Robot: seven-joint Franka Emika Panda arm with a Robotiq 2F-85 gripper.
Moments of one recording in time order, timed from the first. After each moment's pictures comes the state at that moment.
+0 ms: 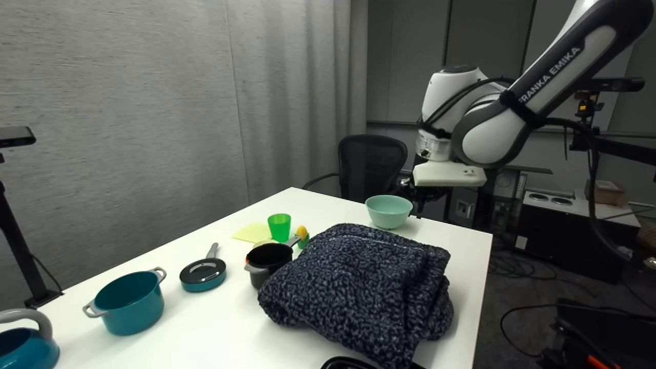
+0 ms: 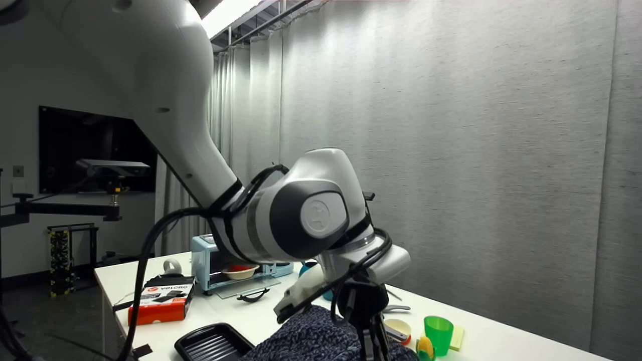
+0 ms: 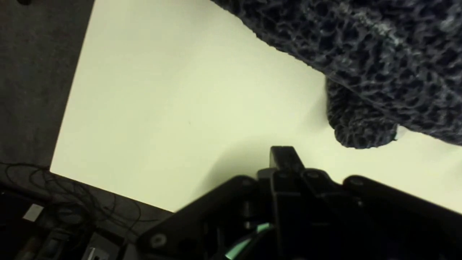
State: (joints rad) arm -0.23 0.08 -0.13 -2.37 -0.43 2.70 1.04
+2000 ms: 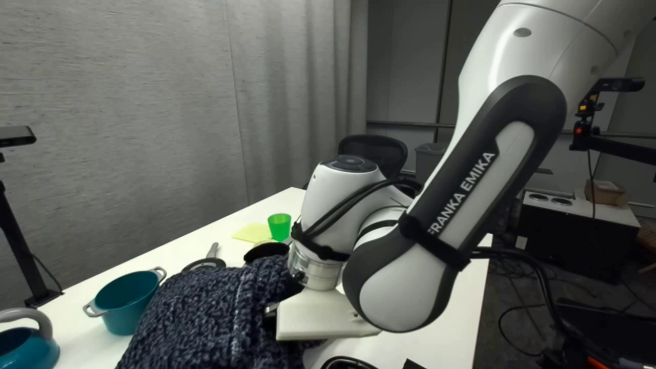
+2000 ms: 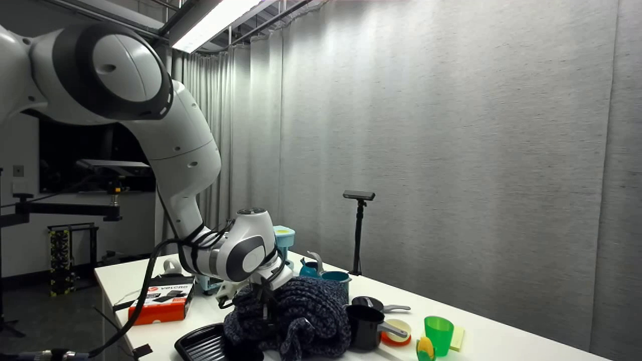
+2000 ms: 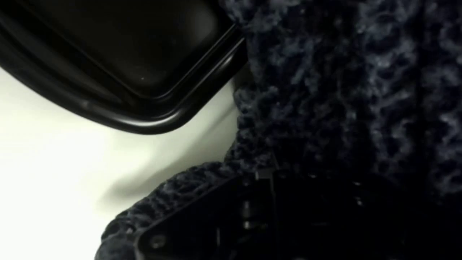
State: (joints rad) arm 0.27 0.52 0.02 -2.11 -0.05 2.93 1.10
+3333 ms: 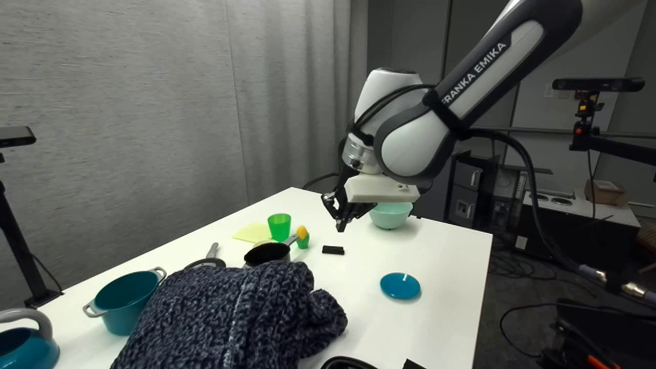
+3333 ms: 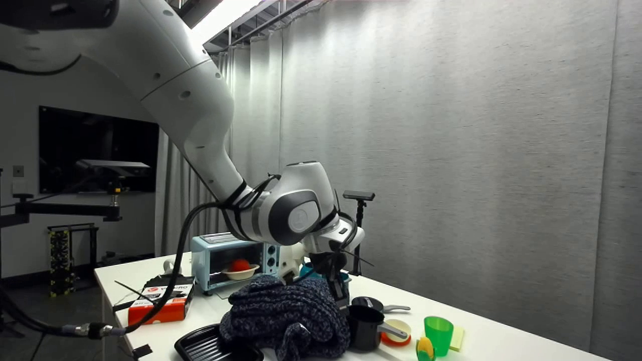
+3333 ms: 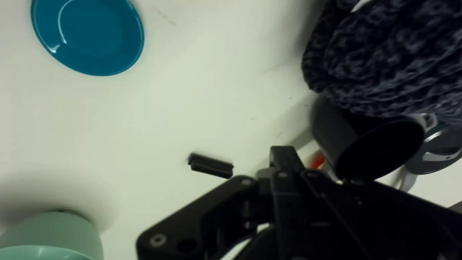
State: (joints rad) arm 0.10 0.26 -0.15 -2.16 -0.08 2.79 0.73
